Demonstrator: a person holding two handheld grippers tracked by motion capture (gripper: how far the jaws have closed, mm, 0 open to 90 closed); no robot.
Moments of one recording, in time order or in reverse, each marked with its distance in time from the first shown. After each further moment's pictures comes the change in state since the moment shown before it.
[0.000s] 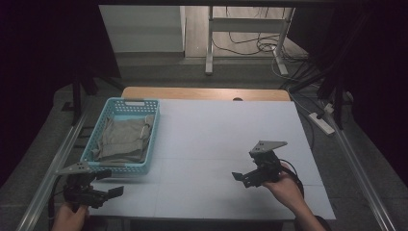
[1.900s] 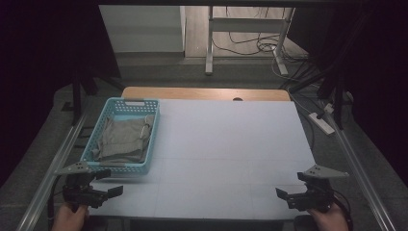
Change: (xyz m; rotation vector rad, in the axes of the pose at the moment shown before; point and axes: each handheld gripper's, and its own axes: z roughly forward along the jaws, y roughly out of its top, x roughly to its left) left arm 0.000 0.000 -0.001 -0.011 0.002 -0.006; right arm -0.015 -0.091 -0.094 -0.052 -0.206 0.220
